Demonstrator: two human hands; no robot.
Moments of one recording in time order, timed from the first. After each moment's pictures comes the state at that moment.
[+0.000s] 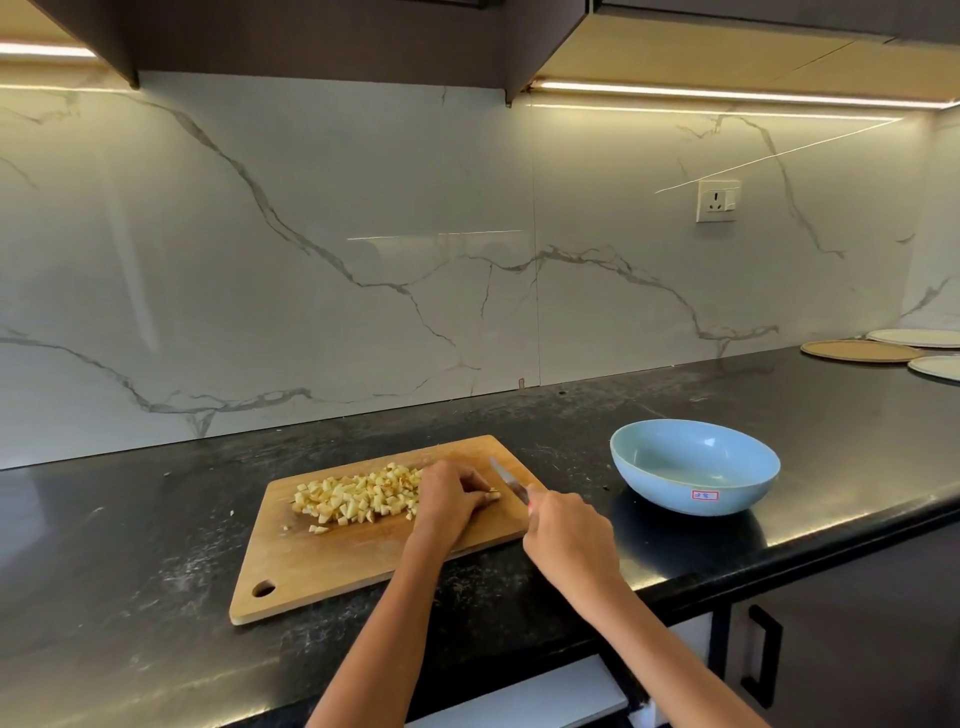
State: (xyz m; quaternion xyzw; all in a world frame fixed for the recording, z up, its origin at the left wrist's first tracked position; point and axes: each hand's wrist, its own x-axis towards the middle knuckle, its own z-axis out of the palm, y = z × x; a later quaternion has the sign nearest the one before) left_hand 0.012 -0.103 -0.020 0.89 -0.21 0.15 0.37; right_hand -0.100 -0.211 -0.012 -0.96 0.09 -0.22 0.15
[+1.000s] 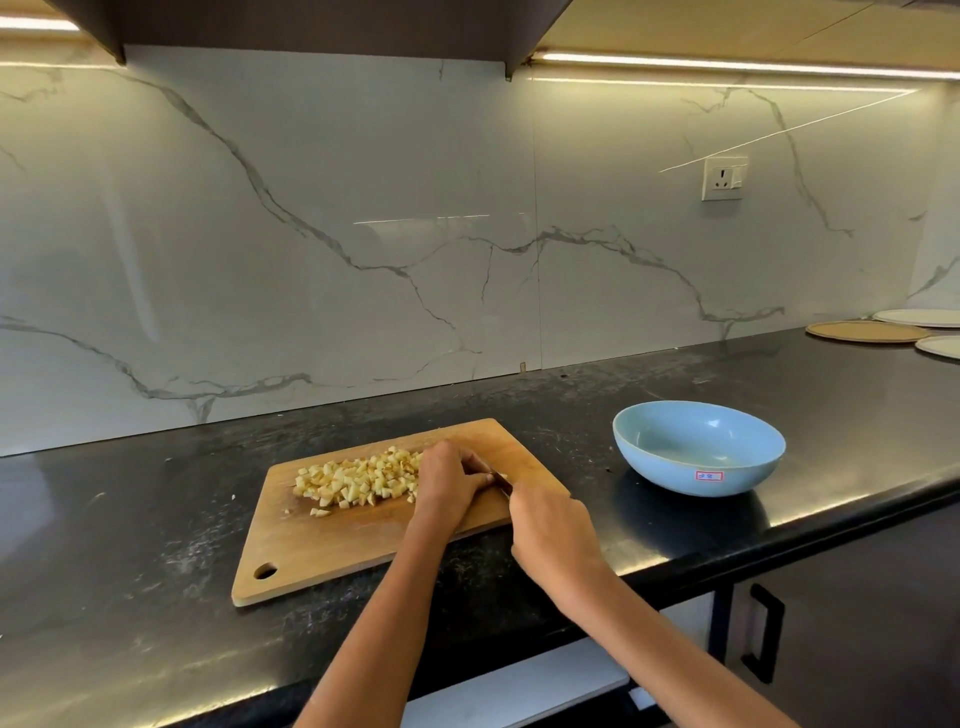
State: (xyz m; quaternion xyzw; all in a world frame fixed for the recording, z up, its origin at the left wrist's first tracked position) left_hand 0.013 -0.102 -0.020 0.89 -0.20 0.15 0.37; right_hand -0.104 -0.192 -0.007 -0.99 0.03 -0.15 0.06
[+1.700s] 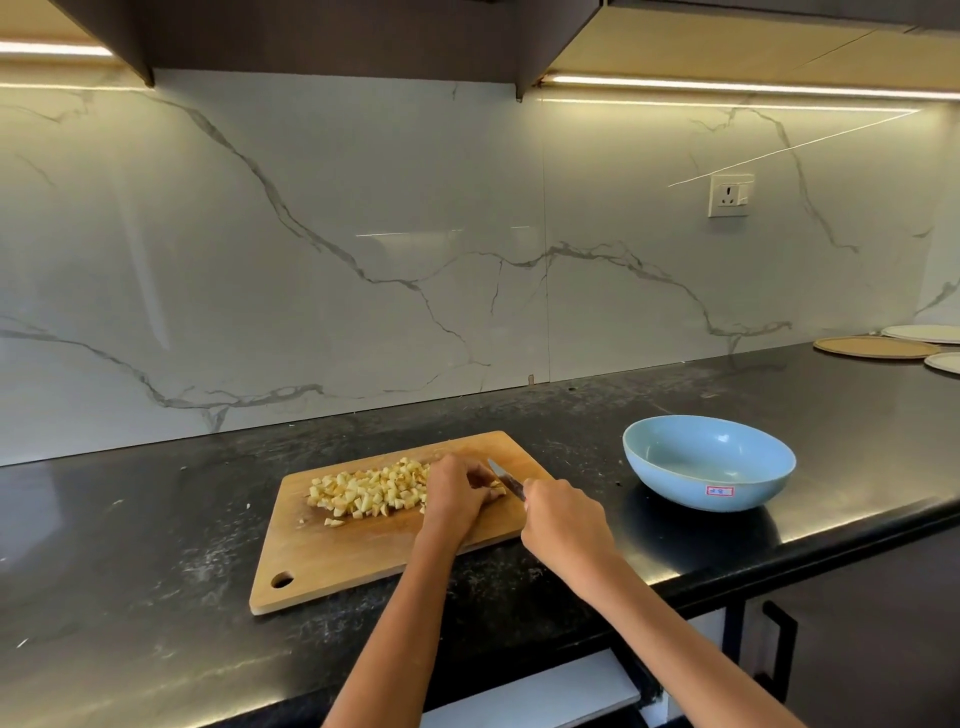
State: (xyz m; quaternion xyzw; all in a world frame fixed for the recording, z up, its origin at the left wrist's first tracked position) left_hand 0.012 -0.097 -0.020 0.89 -0.20 0.15 0.38; right_hand -0.095 -0.197 0.001 -0.98 0.06 -0.16 0.12
